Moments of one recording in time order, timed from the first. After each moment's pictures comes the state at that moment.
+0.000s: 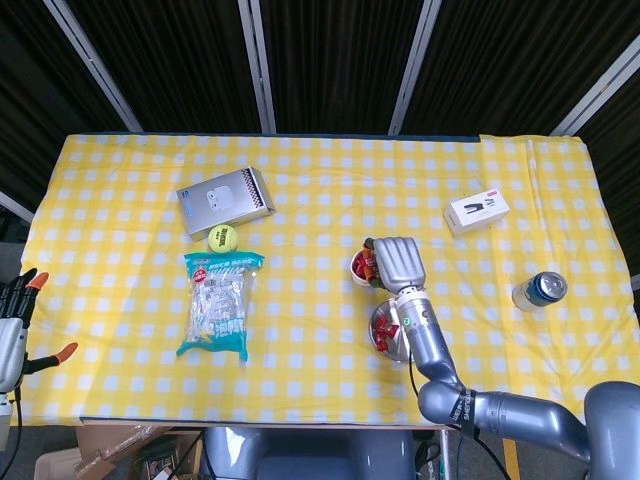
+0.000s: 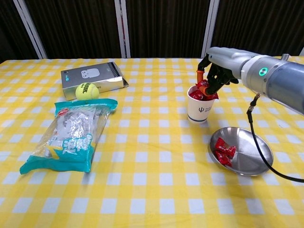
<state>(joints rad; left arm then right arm) -0.07 -1.17 -0.08 -1.66 1.42 1.49 -0.01 0.82 -1.64 0.36 -1.55 -0.71 1.09 -0.67</state>
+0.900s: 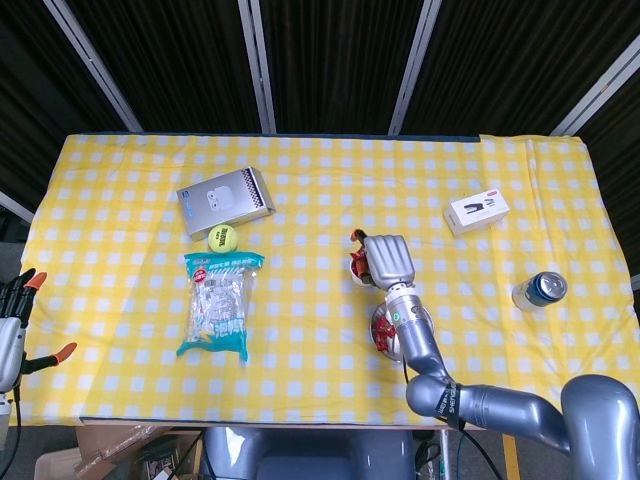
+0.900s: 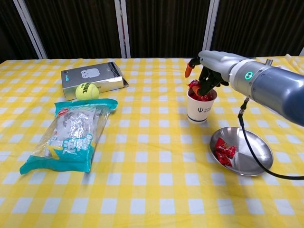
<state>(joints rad) -0.07 -1.16 -0.08 -1.67 1.41 1.49 -0.03 0.87 -1.69 0.35 -1.47 -0.71 1.09 -0.61</state>
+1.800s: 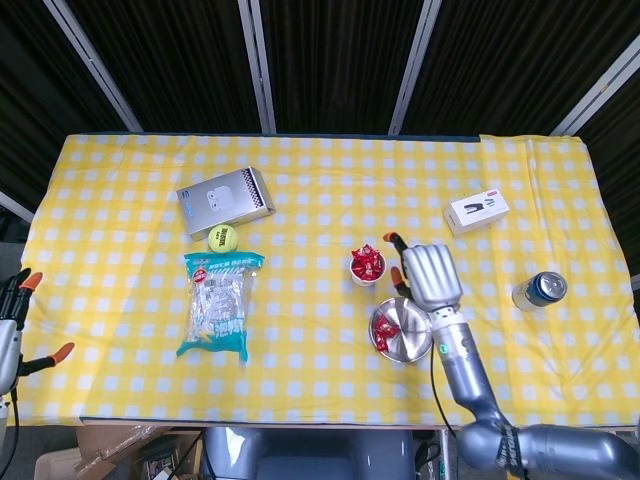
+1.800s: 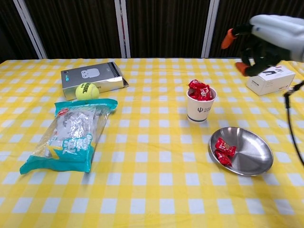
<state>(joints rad) -0.05 -1.17 -0.08 -1.66 1.44 1.54 -0.03 0.64 -1.41 0.18 -1.83 -1.04 1.38 -0.55</state>
